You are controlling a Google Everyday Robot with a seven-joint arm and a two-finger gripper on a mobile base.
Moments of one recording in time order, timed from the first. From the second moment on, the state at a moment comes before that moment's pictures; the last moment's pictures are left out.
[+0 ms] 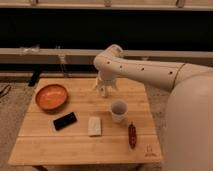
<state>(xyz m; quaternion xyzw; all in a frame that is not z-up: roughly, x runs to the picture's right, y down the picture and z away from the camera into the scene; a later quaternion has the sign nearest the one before) 0.003 -0.002 0.798 -0.14 -0.18 -0.68 0.69</state>
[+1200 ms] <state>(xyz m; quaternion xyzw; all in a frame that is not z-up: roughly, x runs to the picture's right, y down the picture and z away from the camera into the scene) 0.002 0.041 0.760 -0.16 -0.18 -0.71 0.66</state>
